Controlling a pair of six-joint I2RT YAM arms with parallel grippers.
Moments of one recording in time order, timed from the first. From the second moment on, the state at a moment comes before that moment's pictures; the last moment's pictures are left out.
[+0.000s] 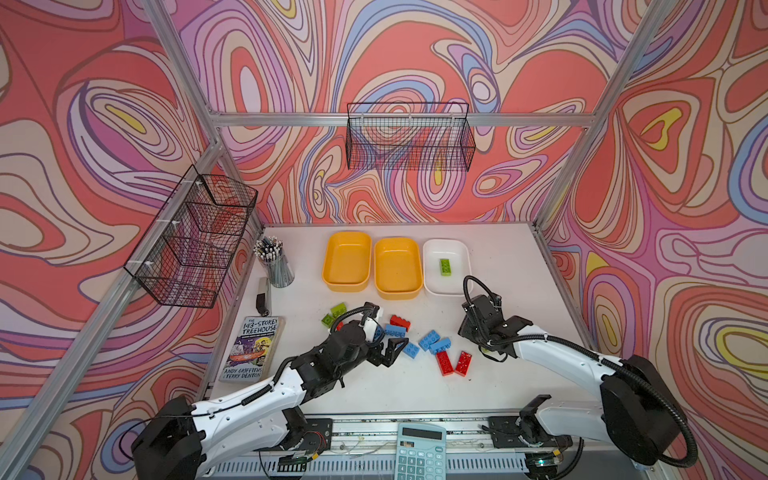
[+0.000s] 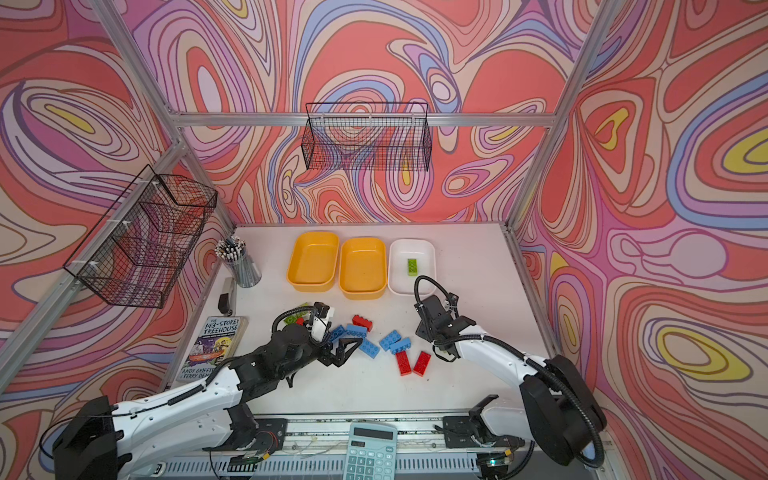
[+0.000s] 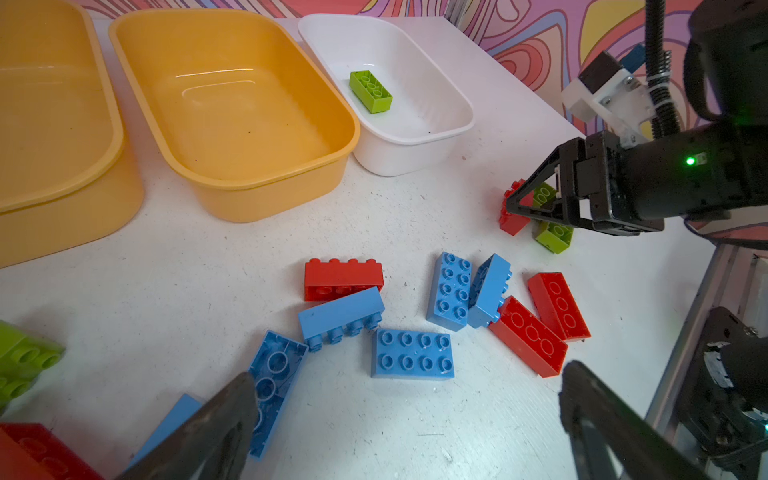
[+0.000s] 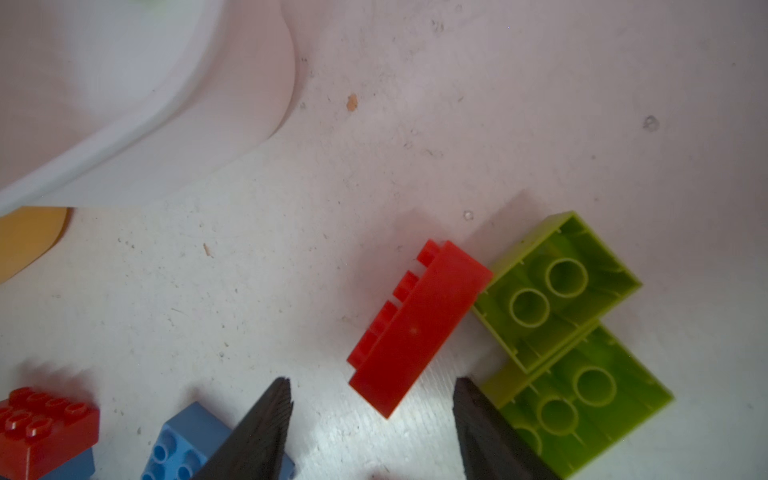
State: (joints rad) left arm -0.89 0.97 0.42 0.07 -0.12 -0.37; right arm 0.53 1.29 0.63 -0.45 0.26 0.95
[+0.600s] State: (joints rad) left arm -0.89 0.97 0.42 0.07 -0.15 -0.37; right arm 0.49 1.44 0.65 -0.37 0.28 0.95
